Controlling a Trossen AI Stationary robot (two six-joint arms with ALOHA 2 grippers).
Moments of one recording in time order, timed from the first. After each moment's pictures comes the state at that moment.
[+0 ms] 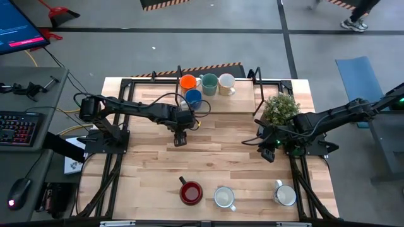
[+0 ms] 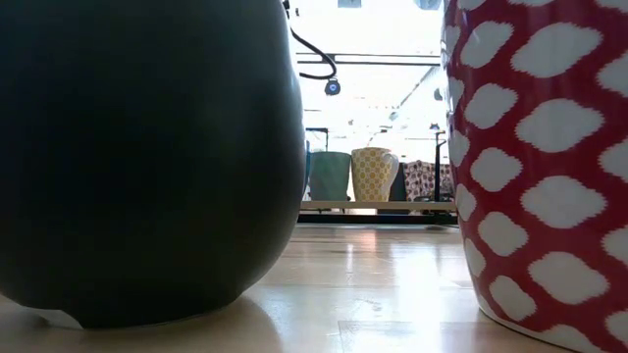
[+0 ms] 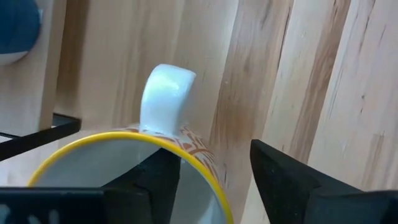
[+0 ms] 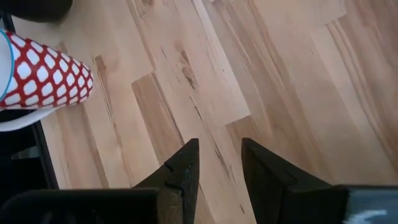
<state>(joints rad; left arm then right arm) 0.09 1.66 1.13 -0.76 -0.08 -0.08 0.26 0.91 0.74 -0.87 -0.03 0.70</state>
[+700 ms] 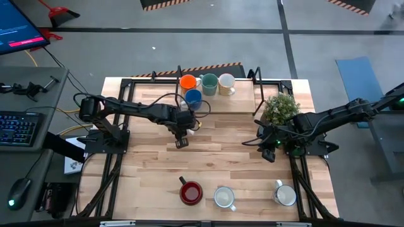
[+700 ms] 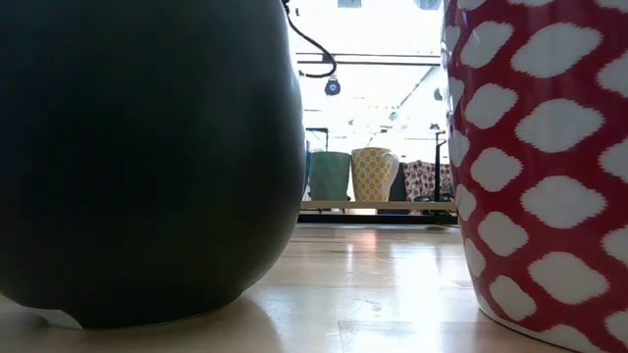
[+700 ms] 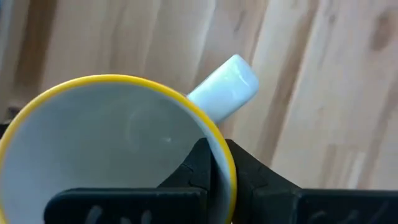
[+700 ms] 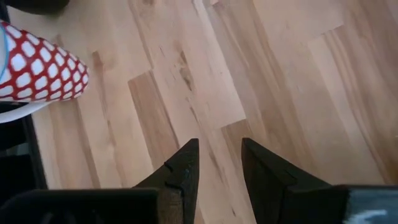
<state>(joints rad) 0.07 1.66 1.13 -0.73 0.01 -0.19 0.26 0.91 0.74 -0.87 -0.01 0.65</state>
